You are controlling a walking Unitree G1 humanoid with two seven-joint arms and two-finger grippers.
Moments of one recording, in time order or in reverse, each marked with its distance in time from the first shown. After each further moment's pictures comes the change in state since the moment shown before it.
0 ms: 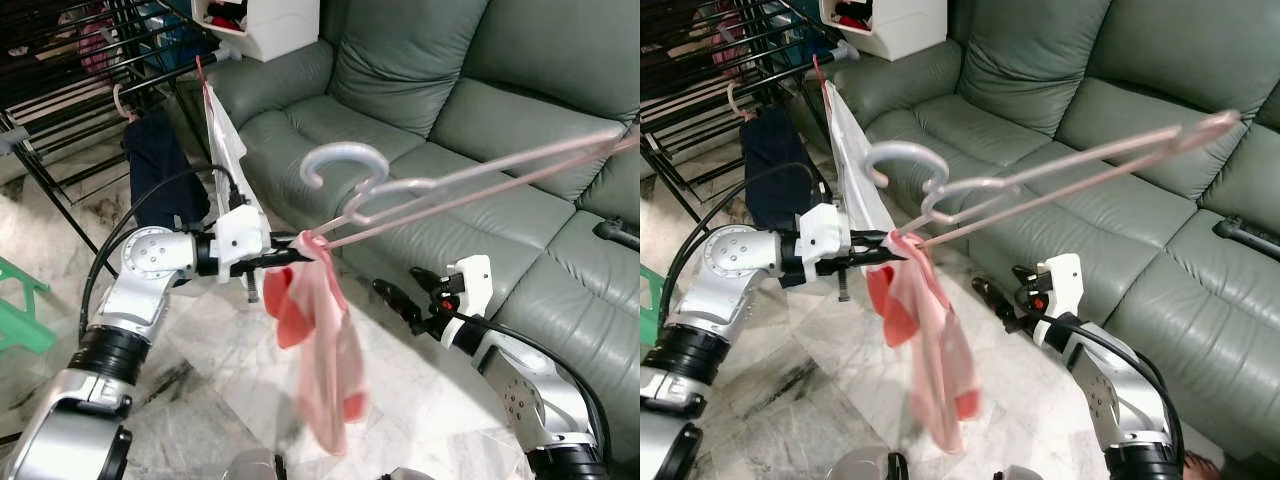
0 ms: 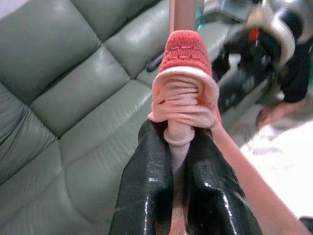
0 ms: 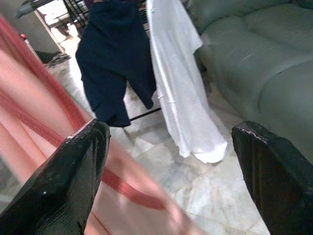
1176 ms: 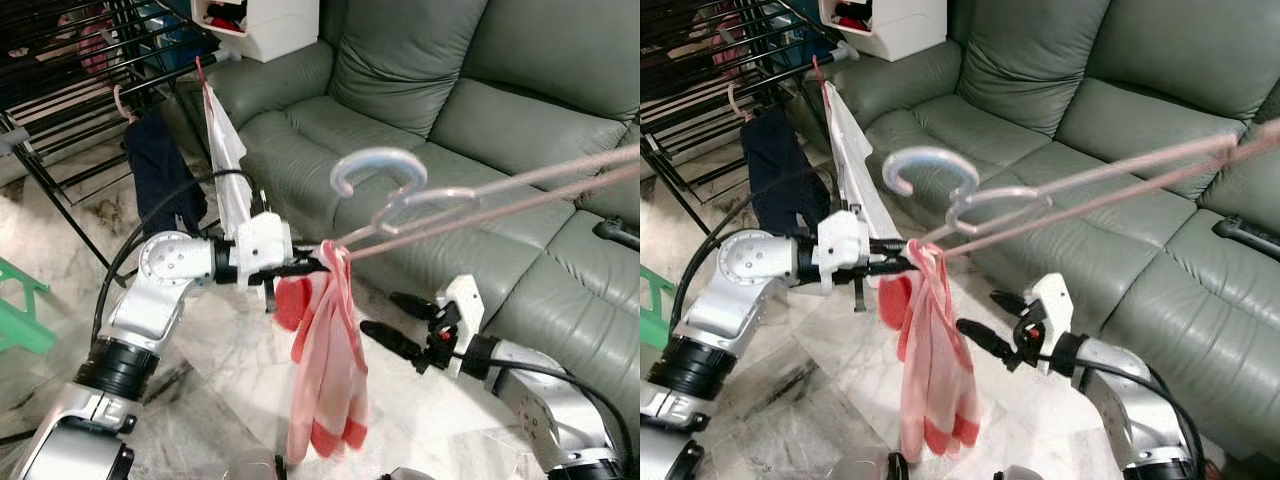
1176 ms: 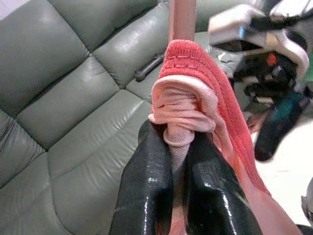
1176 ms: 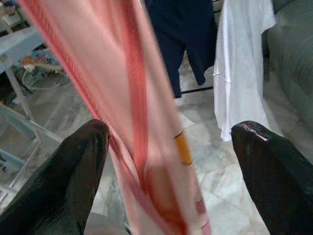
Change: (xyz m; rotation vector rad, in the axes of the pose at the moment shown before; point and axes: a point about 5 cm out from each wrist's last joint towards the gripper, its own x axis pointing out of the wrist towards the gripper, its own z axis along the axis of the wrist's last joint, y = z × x) left arm 0.015 -0.011 0.013 -0.006 -0.010 -0.037; right arm -0.016 0.016 -0.012 -0.088 0.118 0.263
